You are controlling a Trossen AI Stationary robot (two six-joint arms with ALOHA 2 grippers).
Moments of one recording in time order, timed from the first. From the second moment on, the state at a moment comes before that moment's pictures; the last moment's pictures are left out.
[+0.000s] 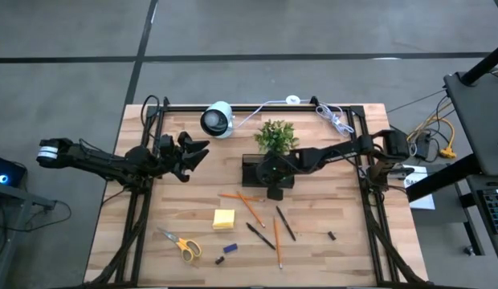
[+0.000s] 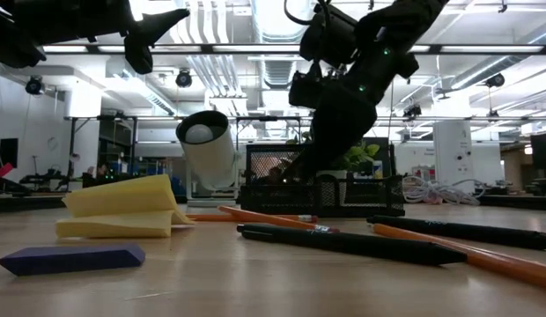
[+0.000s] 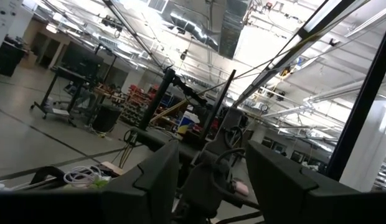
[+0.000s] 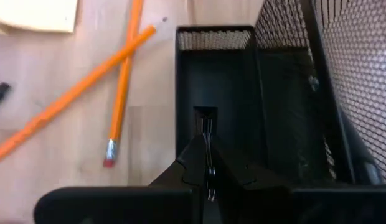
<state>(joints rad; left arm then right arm) -0.06 0.84 0.26 1.01 -0.30 -0.36 -0.04 1.78 1.04 -0.23 -0.02 0.06</state>
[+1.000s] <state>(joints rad) -0.06 0.85 0.26 1.01 -0.33 -0.36 -0.04 1.80 1.14 -0.37 -0.03 0.02</state>
